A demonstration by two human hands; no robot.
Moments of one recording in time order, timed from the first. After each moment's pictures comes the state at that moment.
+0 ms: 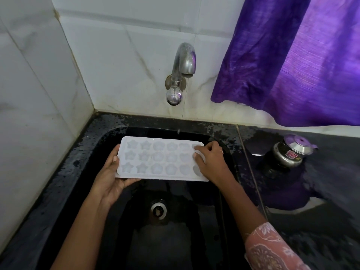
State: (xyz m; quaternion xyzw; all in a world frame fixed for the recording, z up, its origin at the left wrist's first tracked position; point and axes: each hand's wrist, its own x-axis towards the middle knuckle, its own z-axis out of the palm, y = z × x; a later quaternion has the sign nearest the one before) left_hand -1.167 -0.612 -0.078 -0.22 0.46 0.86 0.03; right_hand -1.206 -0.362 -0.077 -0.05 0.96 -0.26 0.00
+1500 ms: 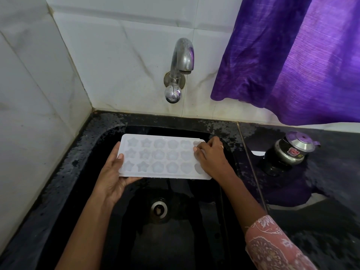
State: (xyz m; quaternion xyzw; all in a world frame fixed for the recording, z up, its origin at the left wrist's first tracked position) left_hand -1.173 -0.606 -0.086 -0.21 0.49 0.85 0.01; right_hand -1.215 -0.361 -0.079 -0.05 0.96 -0.27 -0.02
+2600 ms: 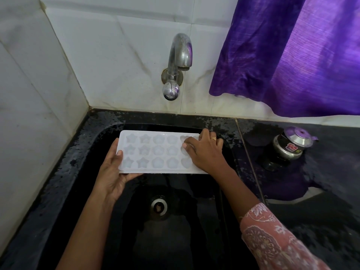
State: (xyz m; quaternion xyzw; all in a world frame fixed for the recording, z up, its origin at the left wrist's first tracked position) left_hand -1.176 -0.603 -0.084 -0.21 0.49 0.85 0.01; right_hand -1.215 -0.380 -0.060 -0.06 0.99 -0.09 0.00
